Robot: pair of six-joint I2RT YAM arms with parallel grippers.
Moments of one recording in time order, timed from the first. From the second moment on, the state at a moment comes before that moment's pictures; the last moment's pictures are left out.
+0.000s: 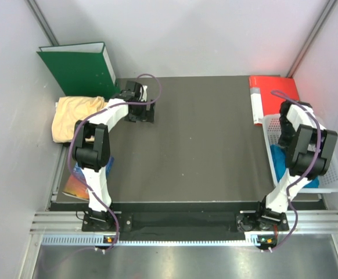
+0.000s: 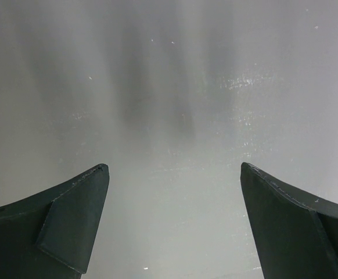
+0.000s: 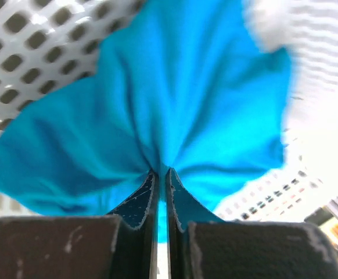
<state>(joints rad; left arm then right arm) -0.24 2.01 1.58 -0.59 0.09 -0.13 -0.27 1.88 1.35 -1.15 0.47 0.28</state>
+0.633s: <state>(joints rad) -0.24 2.01 1.61 -0.59 0.07 -0.15 0.00 1.49 1.90 -1.02 0.66 0.12</state>
